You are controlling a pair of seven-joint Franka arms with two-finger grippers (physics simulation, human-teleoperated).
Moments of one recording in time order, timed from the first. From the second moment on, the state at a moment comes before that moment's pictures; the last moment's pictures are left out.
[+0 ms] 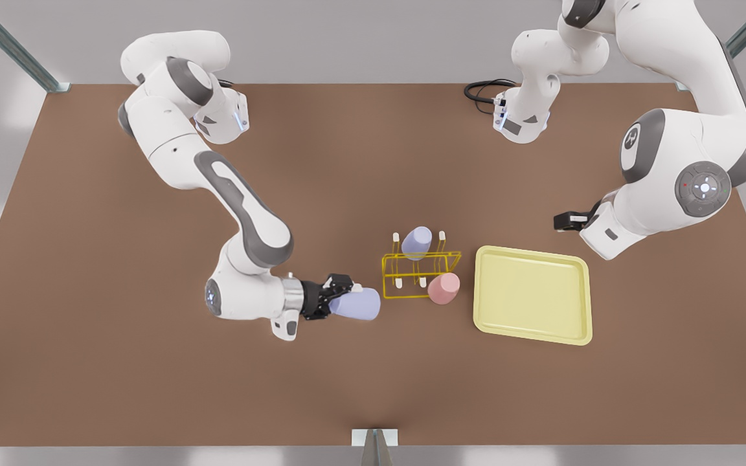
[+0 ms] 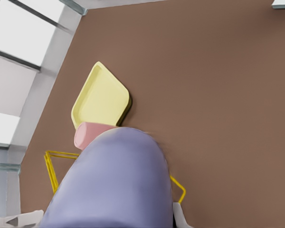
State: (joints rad) left arm -0.12 0.27 -0.04 -1.32 0.00 1.34 -0.12; right arm 0.12 0.90 0.52 -1.15 0.54 2.14 -0.38
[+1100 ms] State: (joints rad) left arm -0.13 0.28 -0.04 -1.32 -0.01 1.34 -0.09; right arm 0.28 0.97 0.51 -1.16 0.54 2.20 -0.25
